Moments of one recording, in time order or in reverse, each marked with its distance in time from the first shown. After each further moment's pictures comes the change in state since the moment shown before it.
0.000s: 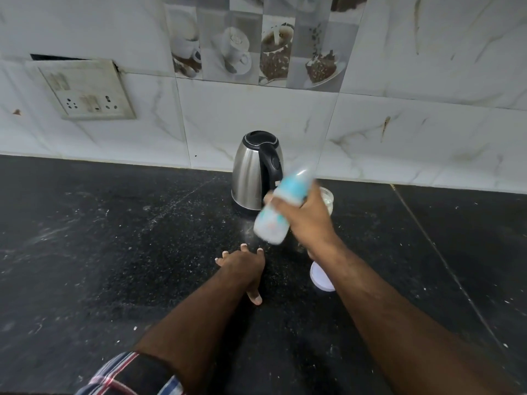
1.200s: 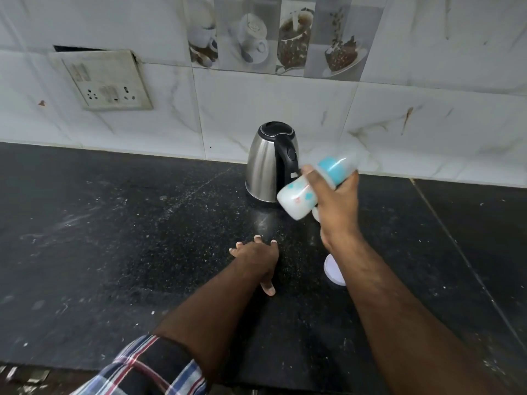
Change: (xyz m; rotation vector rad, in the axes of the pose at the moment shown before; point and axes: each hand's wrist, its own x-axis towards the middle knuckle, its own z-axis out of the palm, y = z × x) left_hand 0.001 0.000 0.000 0.005 0.010 0.001; right_hand 0.010 0.006 0.001 0.133 0.164 -0.106
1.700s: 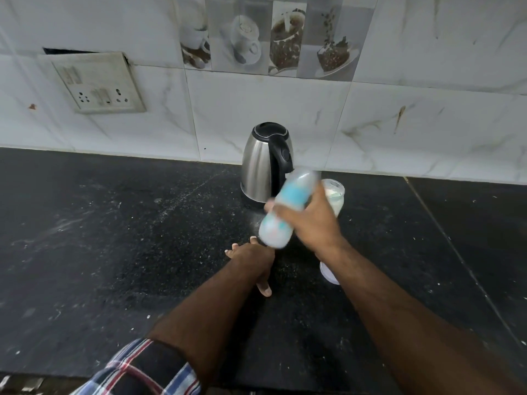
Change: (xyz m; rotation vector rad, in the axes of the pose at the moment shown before) left_hand 0.001 -0.001 0.002 -0.028 -0.010 -0.019; right_hand -0.021 0.004 0.001 -0.258 -0.203 0.011
